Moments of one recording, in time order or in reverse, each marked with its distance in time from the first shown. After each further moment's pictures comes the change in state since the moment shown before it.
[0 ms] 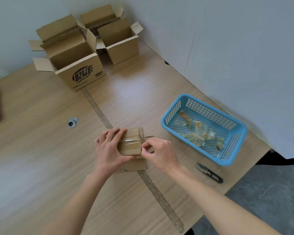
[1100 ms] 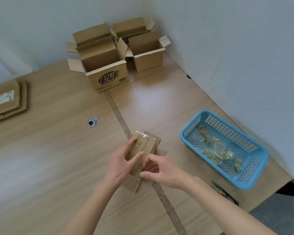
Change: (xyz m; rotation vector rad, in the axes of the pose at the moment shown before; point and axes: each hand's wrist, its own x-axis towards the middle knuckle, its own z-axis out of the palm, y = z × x) left_hand -0.024 -0.004 -0.025 -0.559 -0.100 -0.302; right_hand 0.010 -0.022 0.012 0.329 -0.669 0.206
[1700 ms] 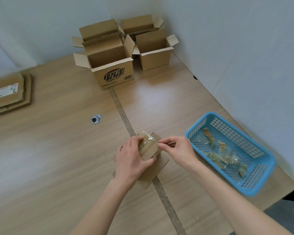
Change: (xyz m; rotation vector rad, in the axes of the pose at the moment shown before) left_hand 0.012 0.012 0.025 0.407 0.151 0.055; right_hand 0.033 0.000 -0.045 0.005 0.398 0.176
